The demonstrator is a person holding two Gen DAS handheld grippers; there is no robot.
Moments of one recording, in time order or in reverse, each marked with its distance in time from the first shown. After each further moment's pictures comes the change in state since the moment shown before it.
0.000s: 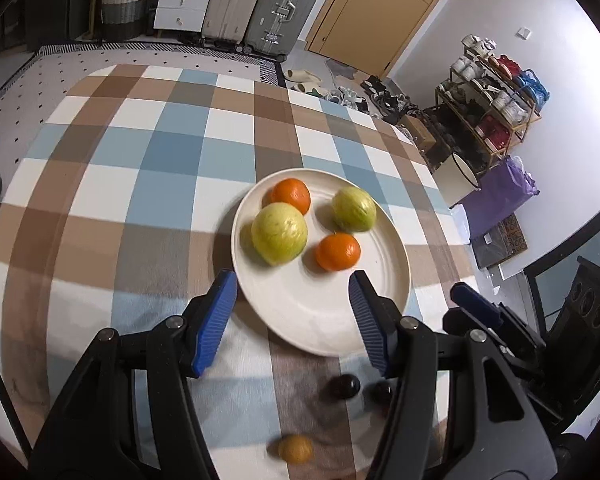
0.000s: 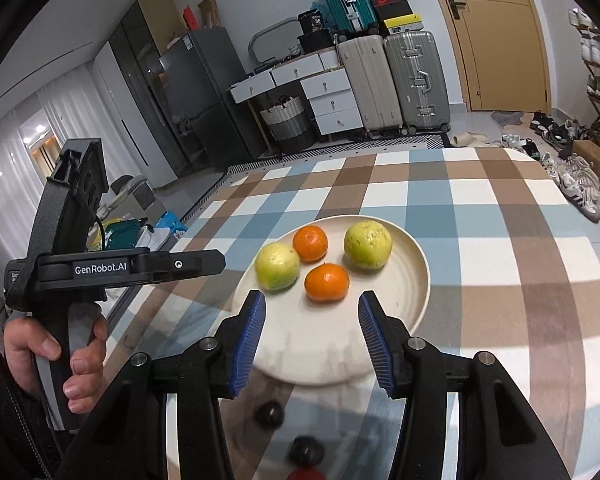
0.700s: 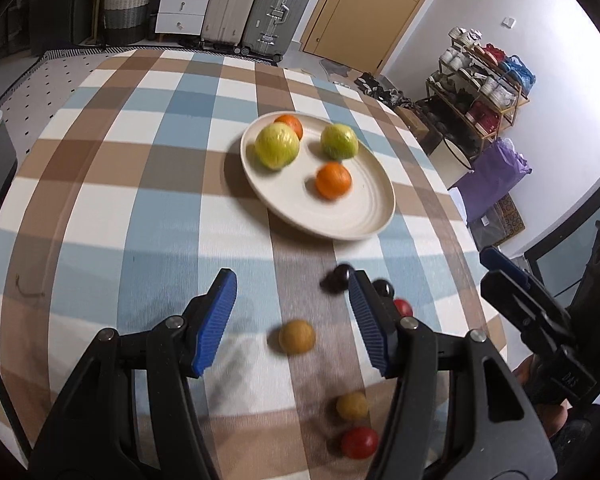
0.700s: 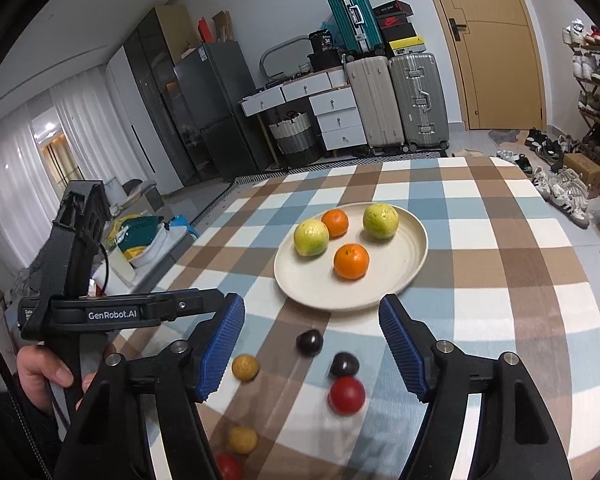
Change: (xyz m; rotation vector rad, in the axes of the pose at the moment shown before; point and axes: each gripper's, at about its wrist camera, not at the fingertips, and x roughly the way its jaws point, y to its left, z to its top) left arm -0.055 -0.004 -0.109 0.036 -0.014 0.002; right arm -0.068 0.037 -0.056 -0.040 -0.056 -0.018
